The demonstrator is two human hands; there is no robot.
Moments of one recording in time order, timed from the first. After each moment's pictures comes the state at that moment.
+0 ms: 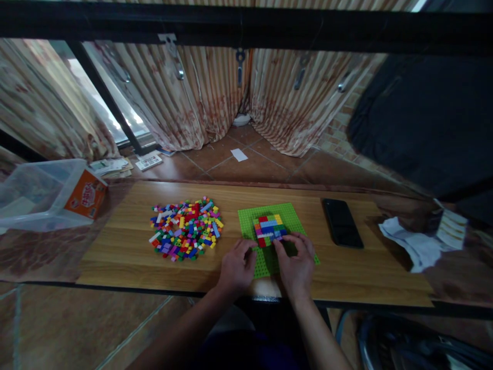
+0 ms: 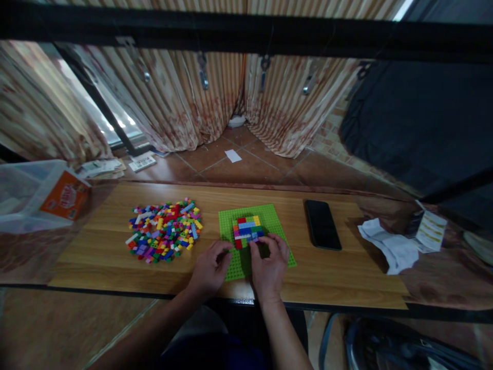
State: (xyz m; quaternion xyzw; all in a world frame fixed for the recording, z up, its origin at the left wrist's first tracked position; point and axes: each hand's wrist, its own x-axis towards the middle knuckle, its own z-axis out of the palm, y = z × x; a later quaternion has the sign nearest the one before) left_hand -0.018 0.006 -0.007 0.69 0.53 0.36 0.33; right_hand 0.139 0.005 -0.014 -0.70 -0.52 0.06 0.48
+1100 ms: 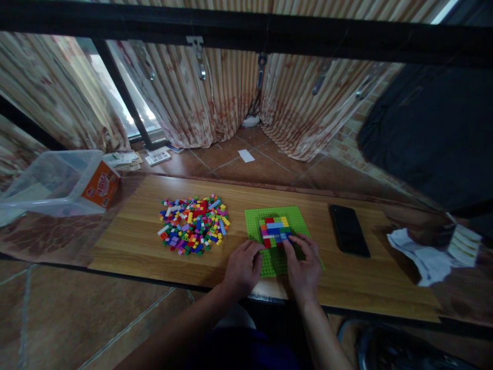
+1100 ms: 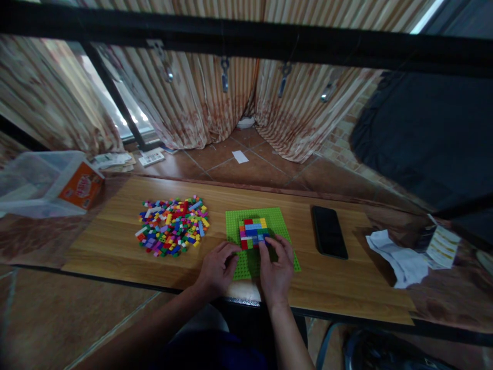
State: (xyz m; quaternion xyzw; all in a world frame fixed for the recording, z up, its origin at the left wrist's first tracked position) left_hand -0.017 0.001 -0.012 0.74 0.50 0.35 0.29; right_hand 0.147 0.003 -0.012 -0.68 -0.52 0.13 0.51
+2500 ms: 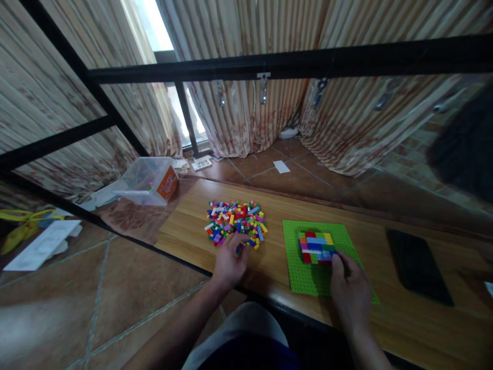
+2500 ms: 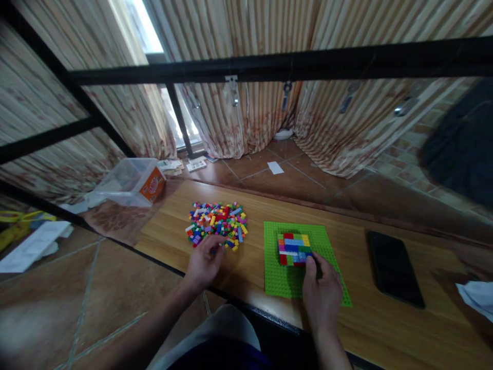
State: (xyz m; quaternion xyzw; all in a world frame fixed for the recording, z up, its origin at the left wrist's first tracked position) left_hand -0.121 -0.008 0.010 0.64 0.63 0.41 0.17; right_hand 0.160 0.013 -0.025 -0.73 -0.55 0.12 0.39
